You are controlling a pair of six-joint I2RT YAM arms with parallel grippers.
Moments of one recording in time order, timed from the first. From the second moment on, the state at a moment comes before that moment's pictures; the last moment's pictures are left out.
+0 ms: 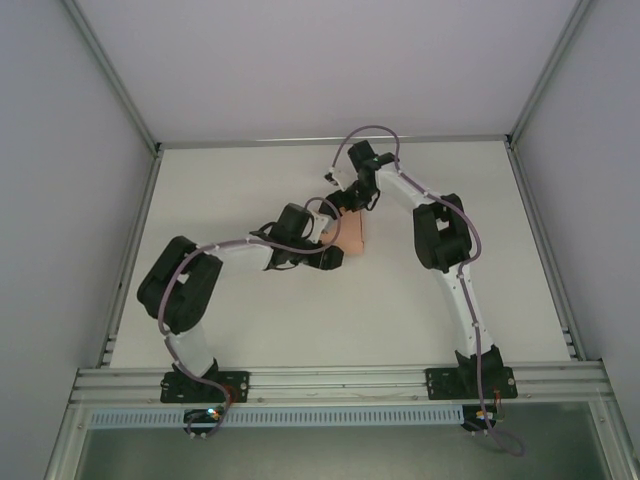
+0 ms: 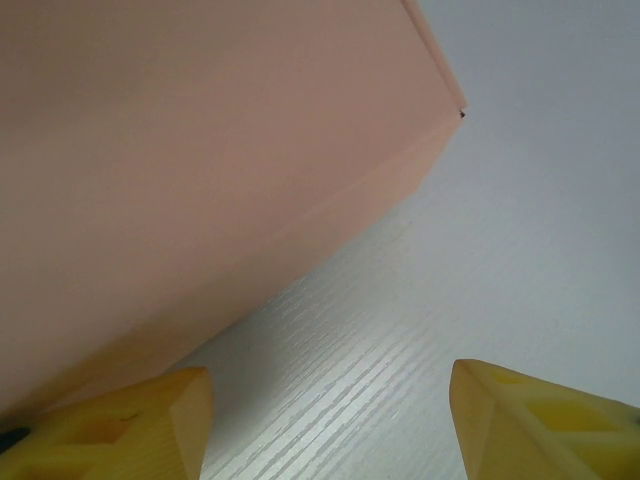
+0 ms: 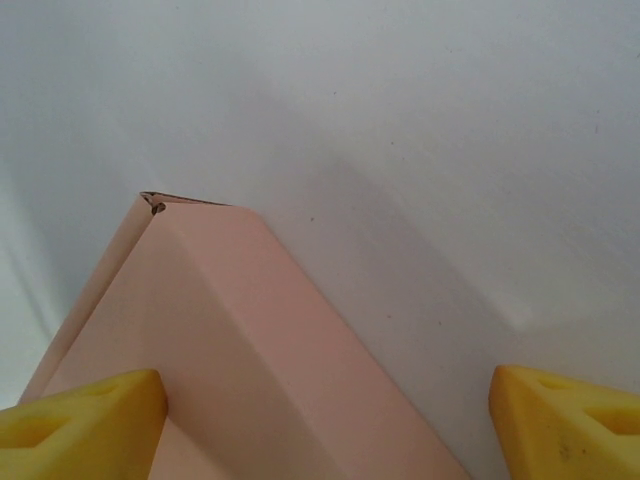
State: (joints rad) left arm -0.67 1.79 0.97 -0.04 0.42 -0.32; right arm 0.35 2.47 2.13 -0.90 -0.59 -0.18
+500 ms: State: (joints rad) left arm -0.69 1.84 0.98 0.02 0.32 -0.34; right arm 0.34 2.48 2.13 -1.00 -0.63 -0.17
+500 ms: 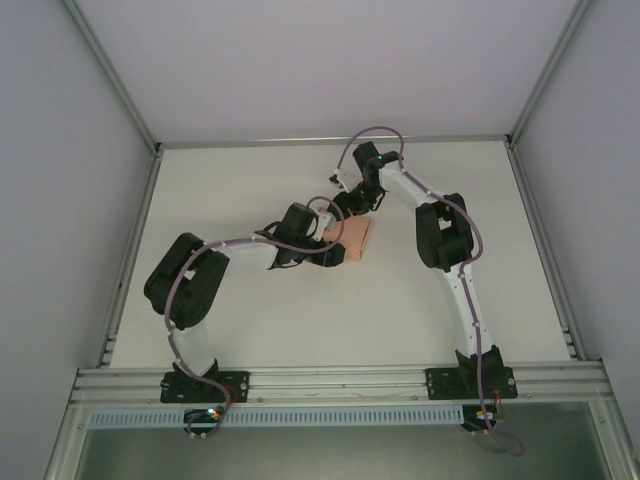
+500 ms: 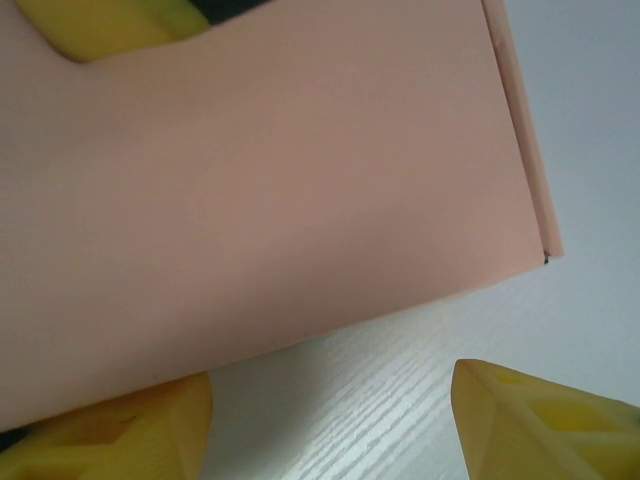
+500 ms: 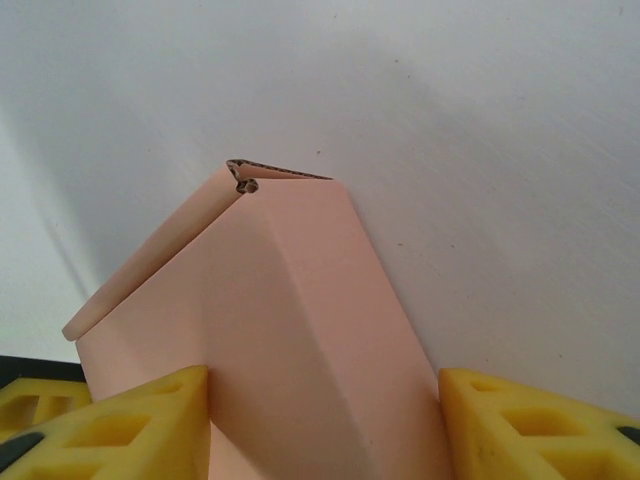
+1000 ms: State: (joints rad) left arm -0.72 1.88 0.87 0.36 0.15 -0.36; right arm 0.33 2.45 2.05 -0.86 -0.63 -0.08
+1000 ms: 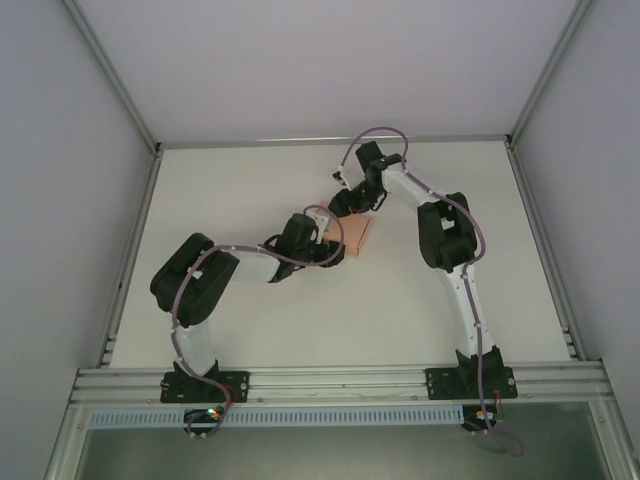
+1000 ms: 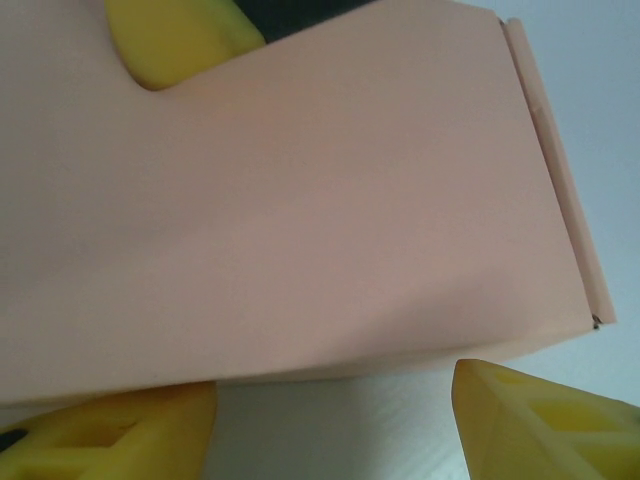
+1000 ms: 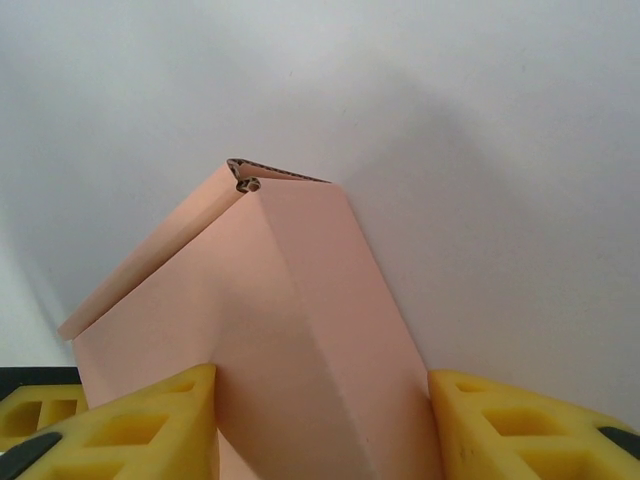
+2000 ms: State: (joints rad) left arm -0.75 1.75 0.69 0.51 0.11 -0.34; right arm 0.35 2.34 1.88 -0.70 -0.49 0.32
